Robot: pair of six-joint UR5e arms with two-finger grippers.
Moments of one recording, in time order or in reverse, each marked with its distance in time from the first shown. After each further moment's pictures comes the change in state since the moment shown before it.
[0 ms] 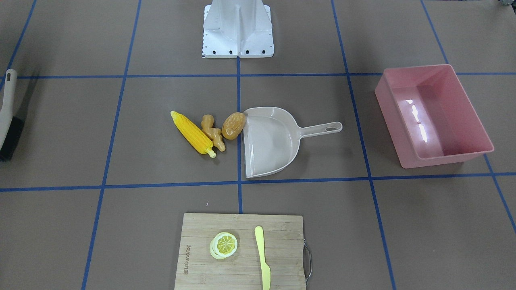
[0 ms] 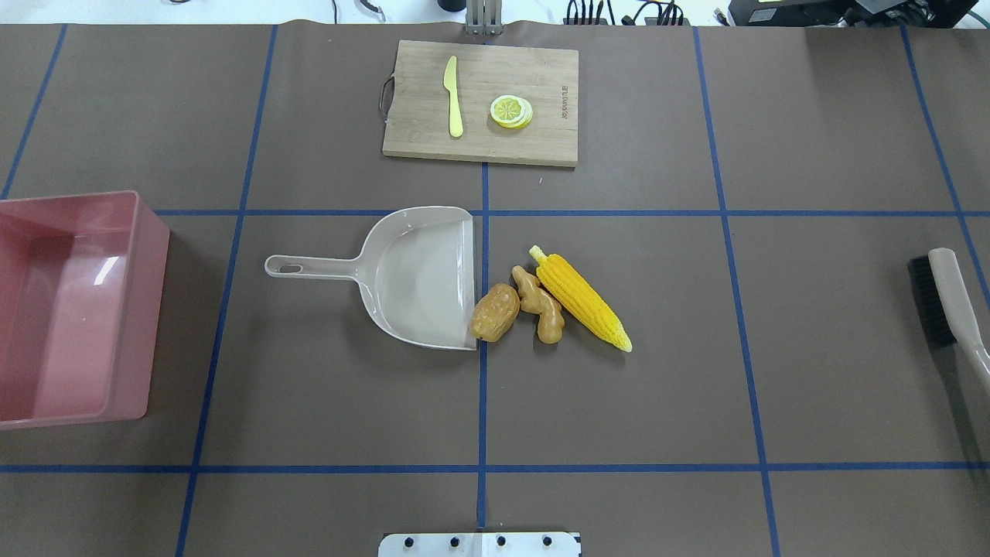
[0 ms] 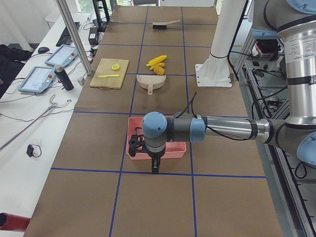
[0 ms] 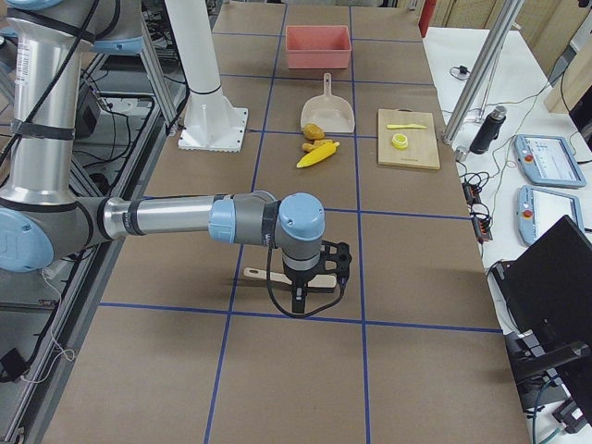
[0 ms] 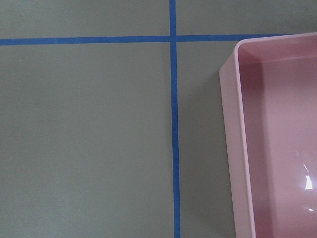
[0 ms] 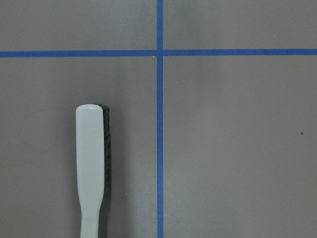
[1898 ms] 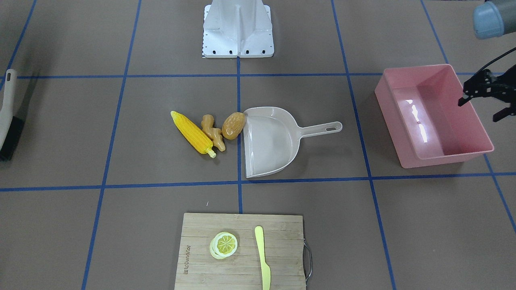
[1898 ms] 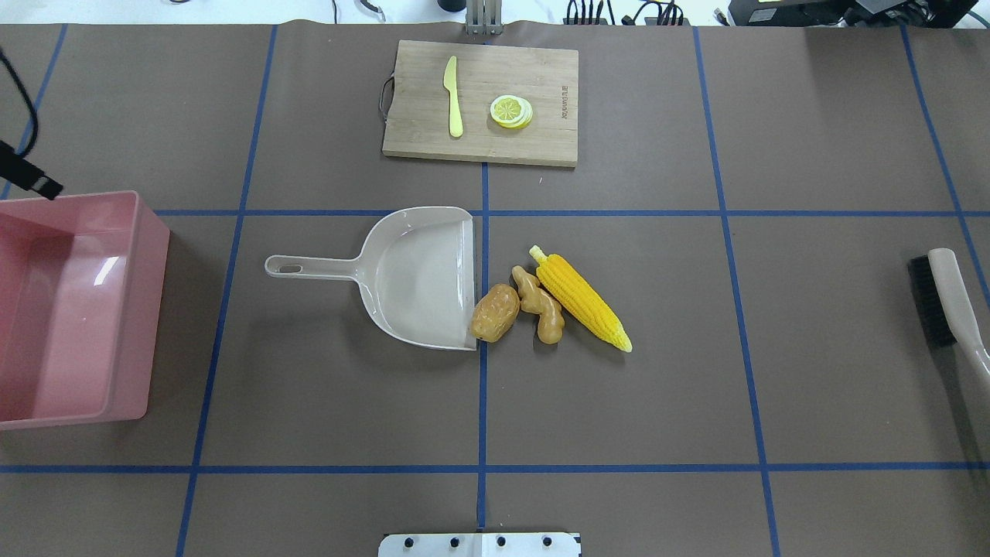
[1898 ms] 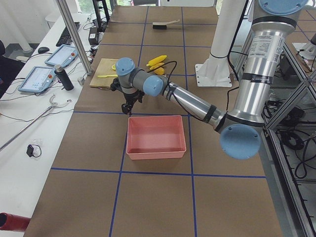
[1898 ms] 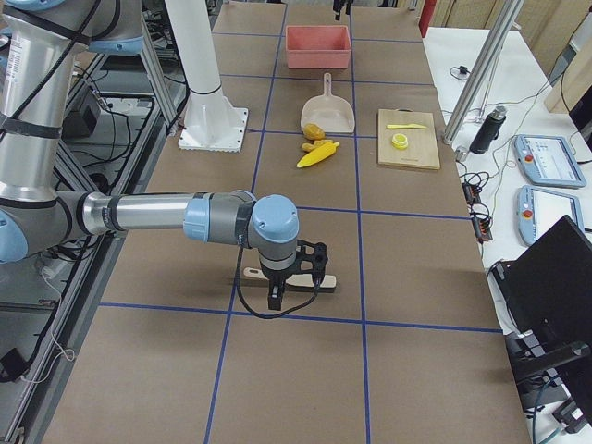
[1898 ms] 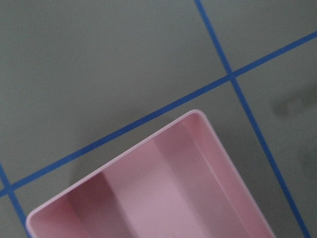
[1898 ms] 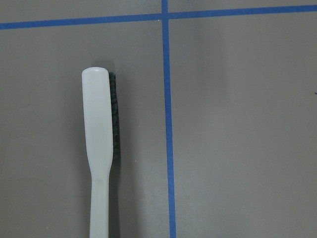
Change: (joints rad) left arm 0.417 -0.455 -0.012 -0.019 0.001 -0.006; right arm 0.001 -0.110 0.087 -0.005 0.037 0.009
